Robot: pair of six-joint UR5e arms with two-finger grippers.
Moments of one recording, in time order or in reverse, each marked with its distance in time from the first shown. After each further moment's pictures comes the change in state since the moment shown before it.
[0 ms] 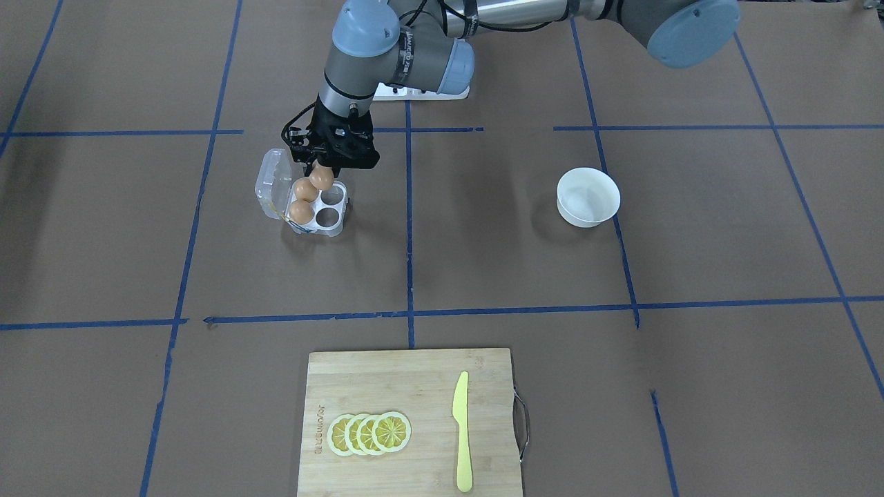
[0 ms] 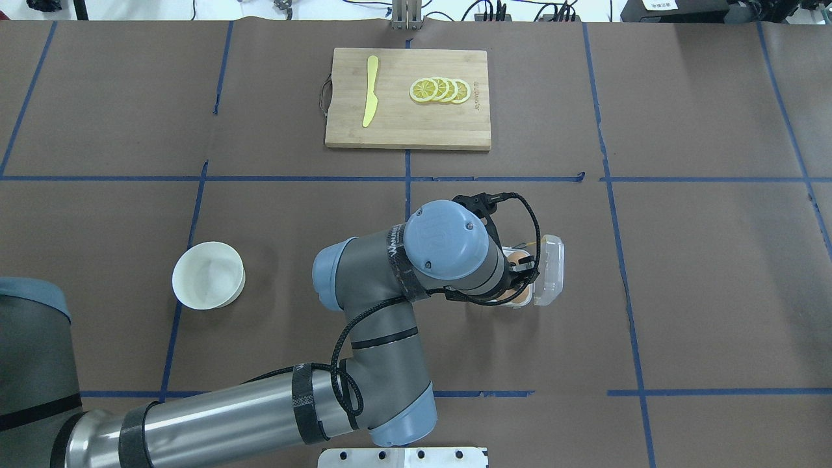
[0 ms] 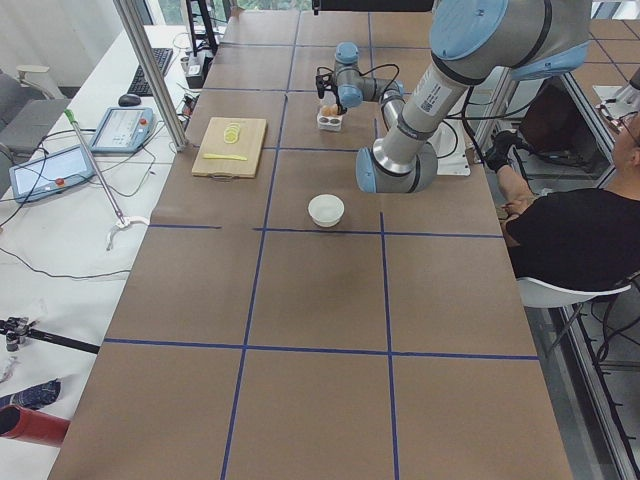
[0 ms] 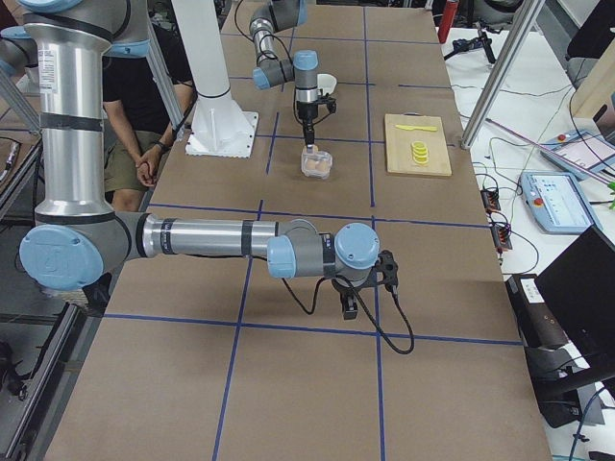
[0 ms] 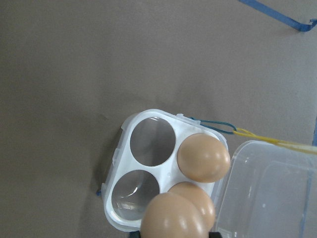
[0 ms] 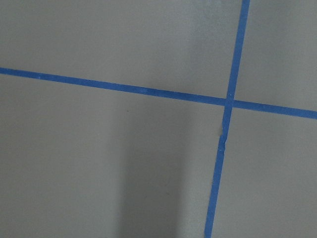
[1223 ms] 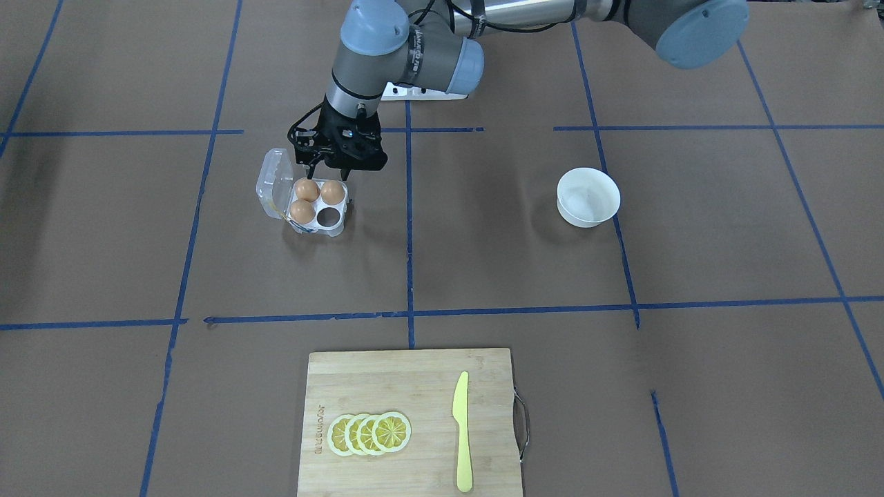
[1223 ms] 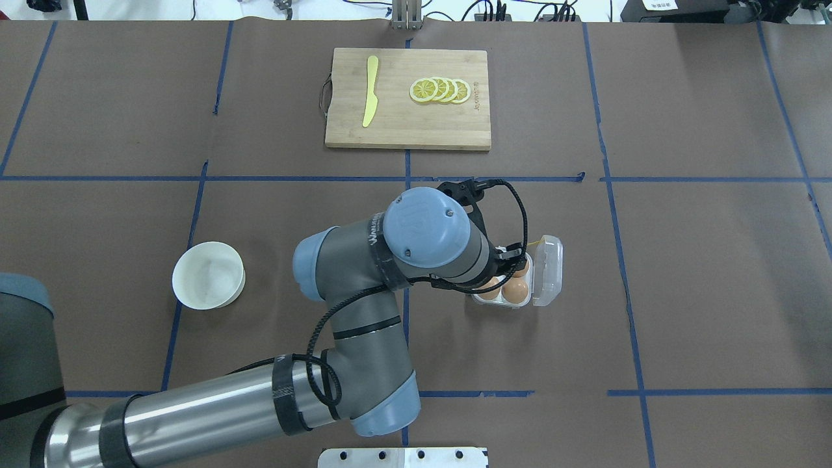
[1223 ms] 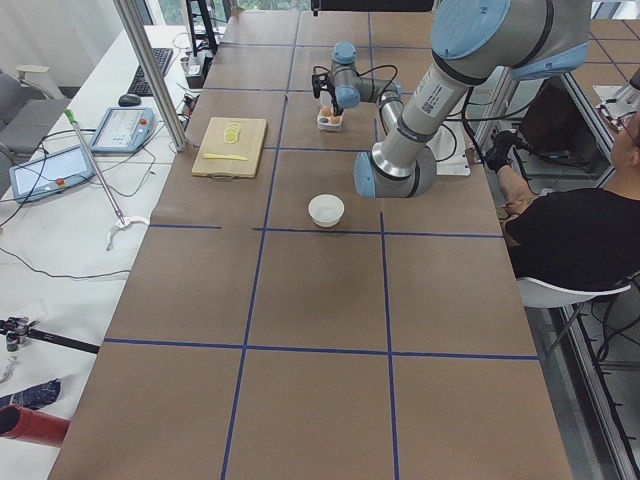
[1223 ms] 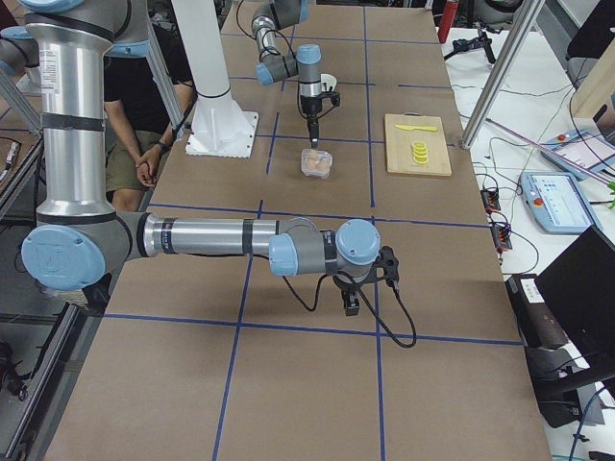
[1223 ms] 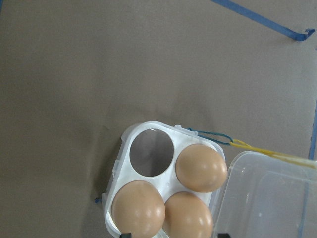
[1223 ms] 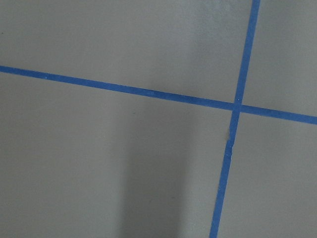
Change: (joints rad) left arm -0.036 0.073 -0.104 0.029 0.003 0.047; right arm -0.026 0.002 0.009 0.039 -0.002 0.033
